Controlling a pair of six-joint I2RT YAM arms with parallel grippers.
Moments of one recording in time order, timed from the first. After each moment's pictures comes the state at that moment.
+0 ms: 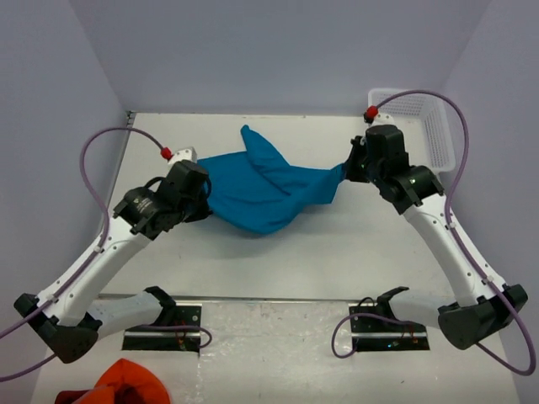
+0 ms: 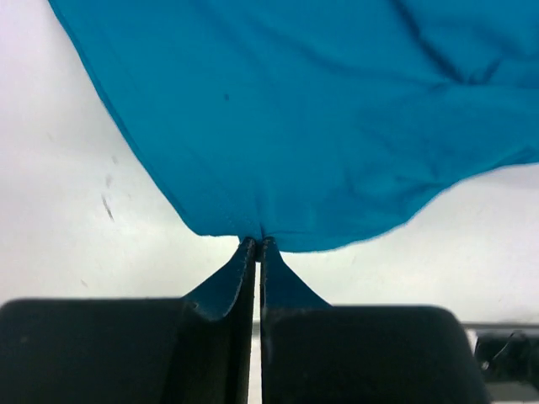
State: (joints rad) left arm -0.65 1.09 1.18 -1.06 -0.31 -0.78; right arm 0.41 1.19 1.29 -0.74 0.15 0.44
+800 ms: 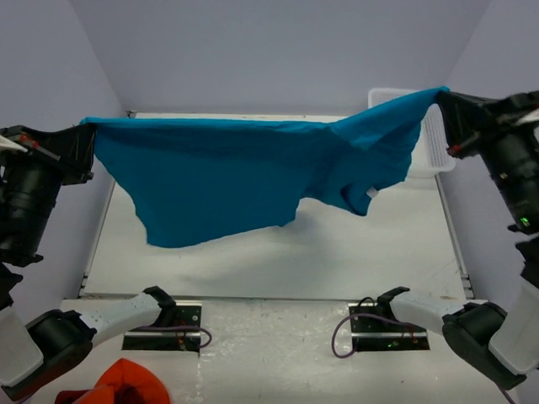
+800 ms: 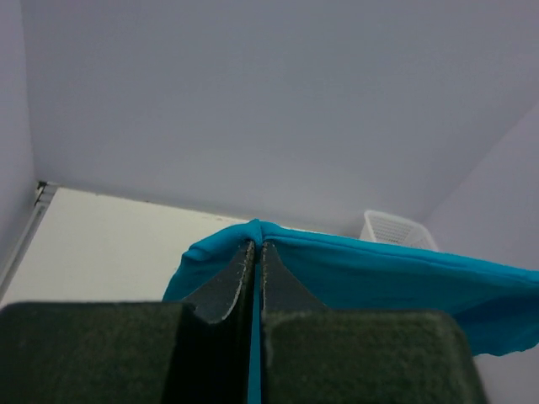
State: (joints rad) left arm -0.65 1.03 2.20 -1.05 -0.56 -0.33; right arm 0.42 1.16 2.29 -0.93 0.13 0.15
